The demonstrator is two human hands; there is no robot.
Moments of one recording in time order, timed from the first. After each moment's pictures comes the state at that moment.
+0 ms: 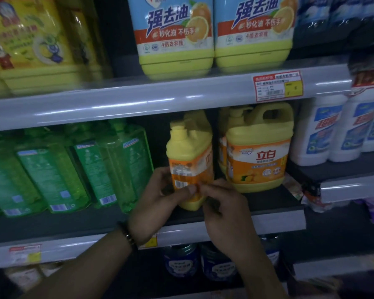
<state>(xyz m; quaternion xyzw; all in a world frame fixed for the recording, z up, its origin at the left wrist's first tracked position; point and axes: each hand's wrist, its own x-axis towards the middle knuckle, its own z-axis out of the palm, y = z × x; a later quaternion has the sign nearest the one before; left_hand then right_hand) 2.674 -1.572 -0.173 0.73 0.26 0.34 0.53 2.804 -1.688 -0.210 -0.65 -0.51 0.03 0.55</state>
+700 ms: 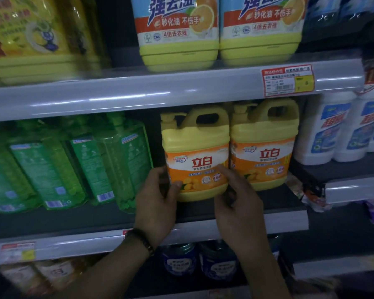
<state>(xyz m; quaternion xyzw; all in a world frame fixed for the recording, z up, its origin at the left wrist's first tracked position) 2.690 -1.566 -0.198 0.75 0.35 0.45 0.32 2.817 -1.687 -0.220 -0.66 -0.41 0.02 0.63</state>
